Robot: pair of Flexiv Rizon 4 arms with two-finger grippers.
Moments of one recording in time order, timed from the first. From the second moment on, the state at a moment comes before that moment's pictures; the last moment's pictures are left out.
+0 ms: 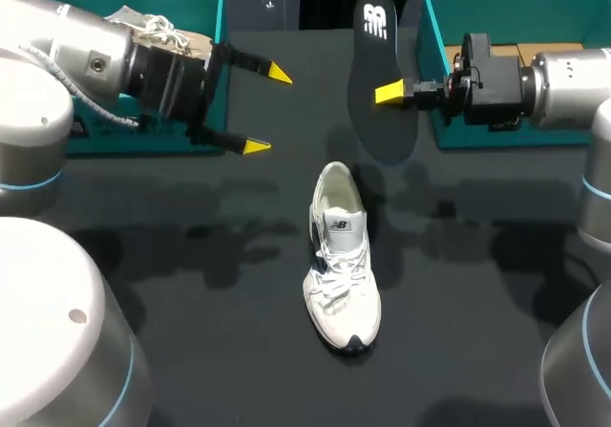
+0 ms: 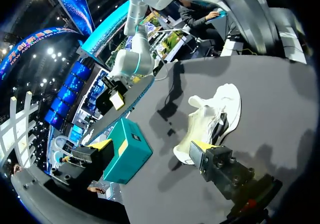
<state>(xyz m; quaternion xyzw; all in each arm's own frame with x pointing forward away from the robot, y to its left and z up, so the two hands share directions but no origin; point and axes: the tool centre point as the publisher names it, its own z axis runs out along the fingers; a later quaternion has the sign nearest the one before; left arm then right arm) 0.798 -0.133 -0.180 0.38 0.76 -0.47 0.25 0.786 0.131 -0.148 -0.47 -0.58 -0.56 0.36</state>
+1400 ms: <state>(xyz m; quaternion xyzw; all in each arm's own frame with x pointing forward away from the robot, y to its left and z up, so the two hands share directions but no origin) 0.773 -0.113 -0.254 0.10 0.96 -0.25 -0.03 0.823 0.153 -0.190 -0.42 -0.64 -0.57 0.30</state>
